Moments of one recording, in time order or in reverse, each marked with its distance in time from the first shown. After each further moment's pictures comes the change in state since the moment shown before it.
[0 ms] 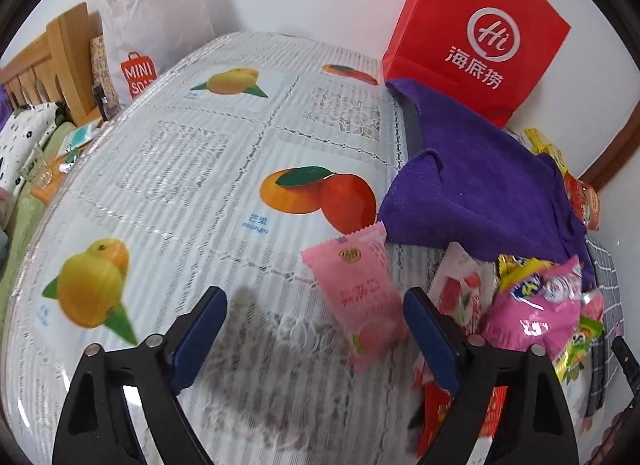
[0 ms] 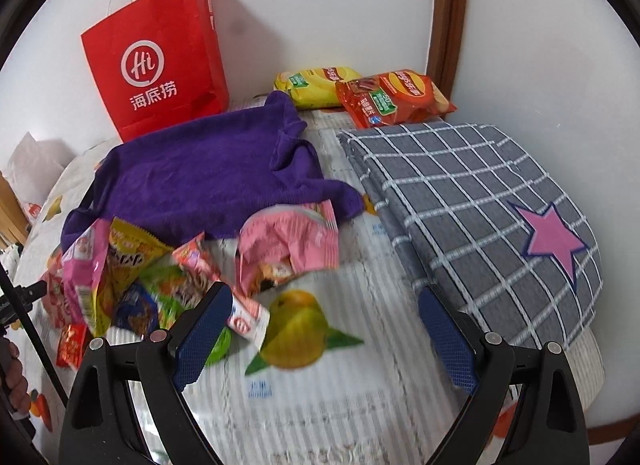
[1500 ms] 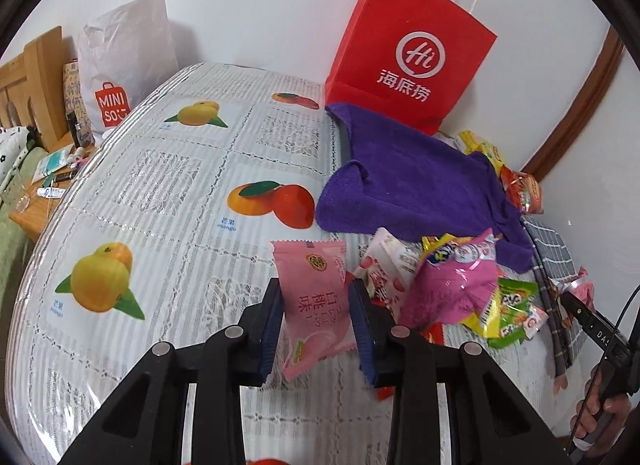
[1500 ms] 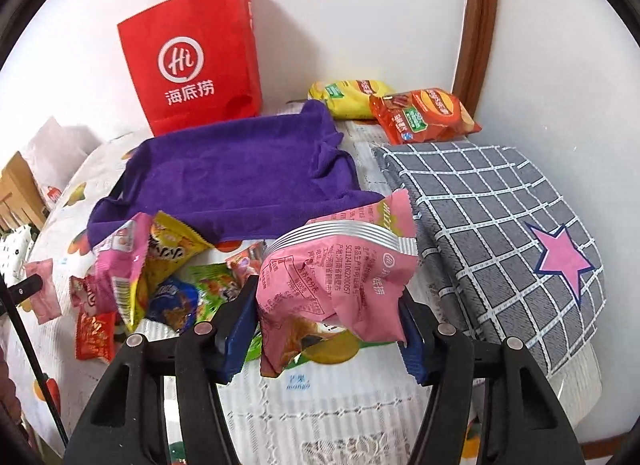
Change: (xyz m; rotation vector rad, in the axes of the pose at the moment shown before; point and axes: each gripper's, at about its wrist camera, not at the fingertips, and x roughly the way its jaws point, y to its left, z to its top) left arm -0.063 0.003 -0.021 0.082 -0.070 -0.175; right arm -0.034 0.028 -0.011 -0.074 -0.026 0.042
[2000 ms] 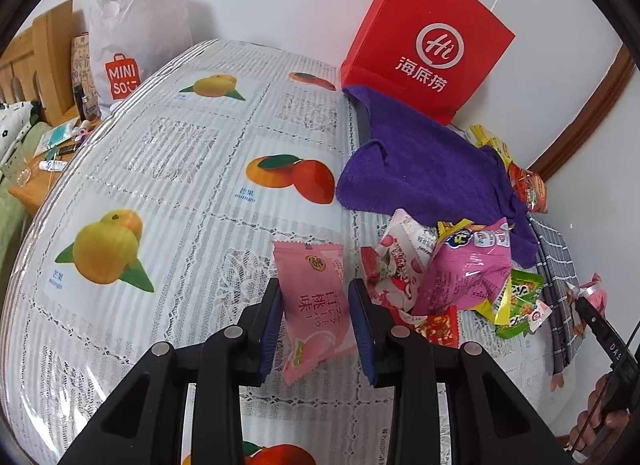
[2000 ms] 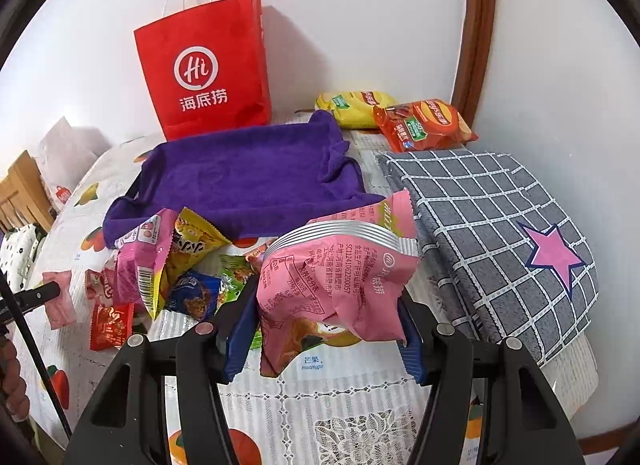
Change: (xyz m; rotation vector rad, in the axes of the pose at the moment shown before) left arm 0.008 0.018 -0.009 -0.053 0.050 0.007; right arm -0.018 0.004 -0.008 0.012 -0.026 0.011
